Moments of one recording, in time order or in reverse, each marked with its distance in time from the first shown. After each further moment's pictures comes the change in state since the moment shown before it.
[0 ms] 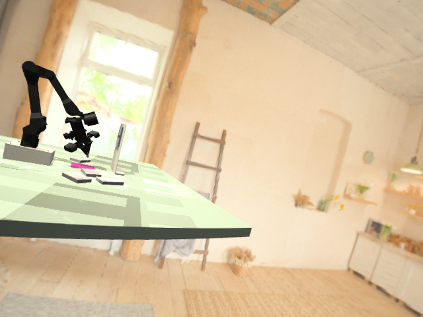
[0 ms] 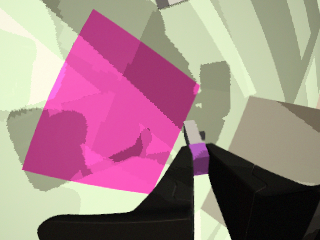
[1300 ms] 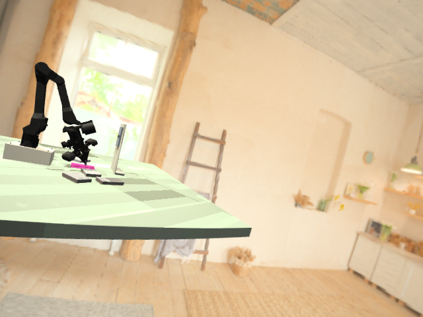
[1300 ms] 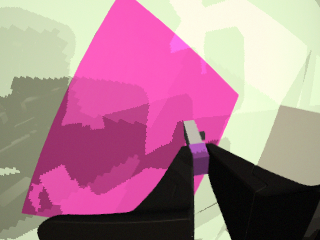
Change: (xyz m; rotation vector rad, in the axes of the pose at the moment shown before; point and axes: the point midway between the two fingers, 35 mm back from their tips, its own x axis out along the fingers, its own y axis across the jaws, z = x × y) arm 0.037 0.027 0.003 -0.008 -0.009 -0.003
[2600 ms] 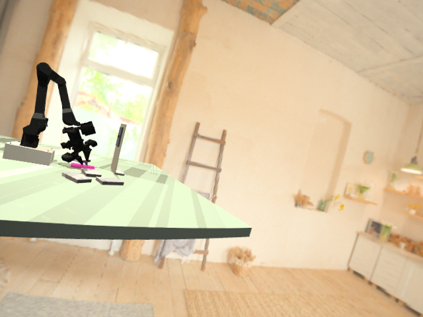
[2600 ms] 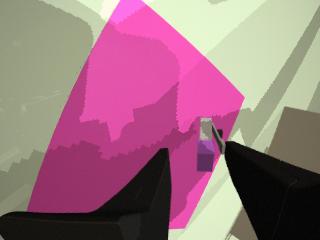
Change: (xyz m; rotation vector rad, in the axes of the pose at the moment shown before) arm 0.004 0.003 0.001 0.006 -0.002 0.003
